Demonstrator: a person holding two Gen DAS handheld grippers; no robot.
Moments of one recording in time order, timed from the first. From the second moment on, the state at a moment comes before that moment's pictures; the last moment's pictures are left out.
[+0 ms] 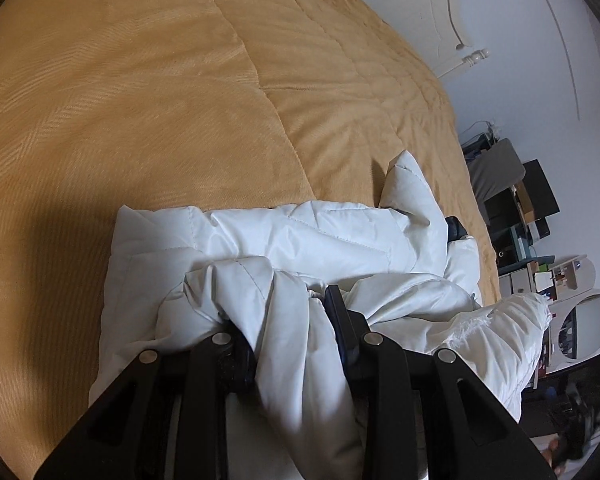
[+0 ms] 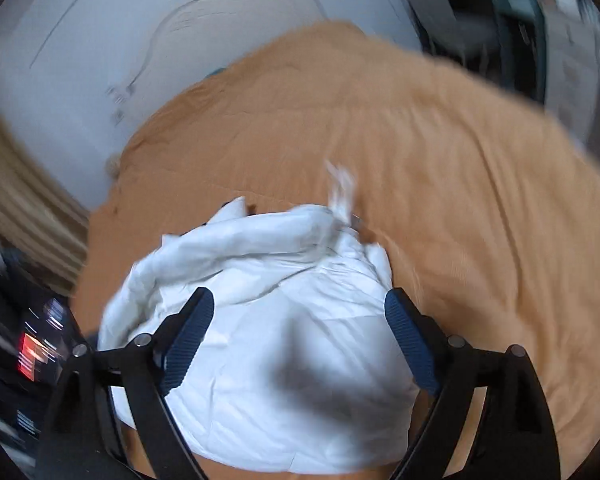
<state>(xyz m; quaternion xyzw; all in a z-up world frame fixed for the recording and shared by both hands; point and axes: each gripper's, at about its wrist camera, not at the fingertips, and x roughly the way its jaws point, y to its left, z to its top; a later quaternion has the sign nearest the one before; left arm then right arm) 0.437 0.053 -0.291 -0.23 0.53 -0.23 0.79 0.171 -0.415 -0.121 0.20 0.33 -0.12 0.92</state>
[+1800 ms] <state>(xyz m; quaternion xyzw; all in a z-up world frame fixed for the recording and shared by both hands) 0.323 -0.026 -0.275 0.04 0.46 -0.23 0.86 0.382 -0.358 -0.240 0.03 0.51 -0.20 0.84</state>
